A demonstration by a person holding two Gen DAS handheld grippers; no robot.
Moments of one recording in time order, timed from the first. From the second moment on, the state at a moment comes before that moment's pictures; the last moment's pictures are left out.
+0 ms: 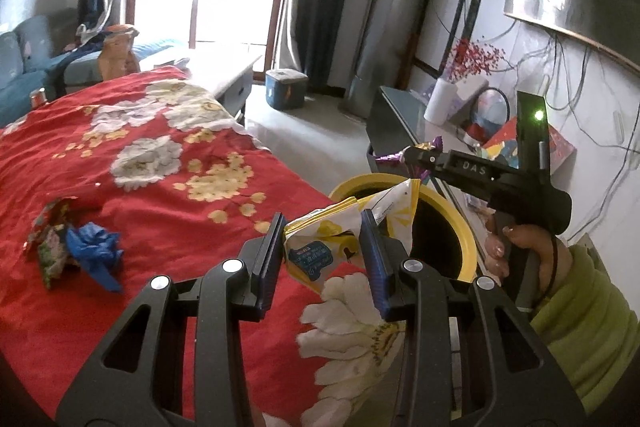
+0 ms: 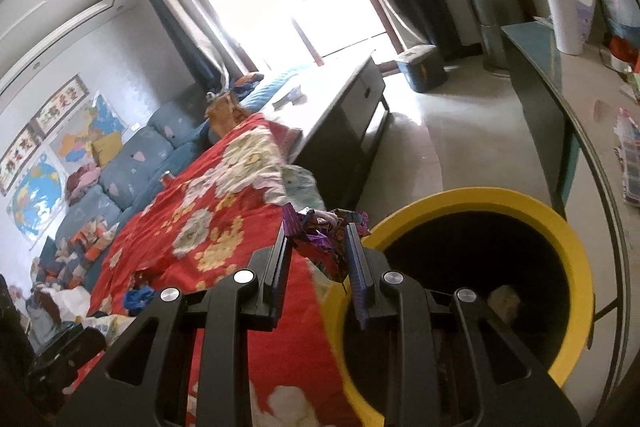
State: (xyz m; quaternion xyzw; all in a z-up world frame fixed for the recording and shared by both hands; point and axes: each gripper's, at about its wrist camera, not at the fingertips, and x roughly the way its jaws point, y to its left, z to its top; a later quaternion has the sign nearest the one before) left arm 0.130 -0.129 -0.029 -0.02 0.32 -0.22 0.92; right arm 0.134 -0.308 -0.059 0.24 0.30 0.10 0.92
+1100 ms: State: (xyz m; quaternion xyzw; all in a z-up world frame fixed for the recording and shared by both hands) left arm 0.171 -0.244 -0.085 0.09 0.36 -0.26 0.89; right arm 0.131 -0.390 -0.118 0.28 0.34 0.01 0.90
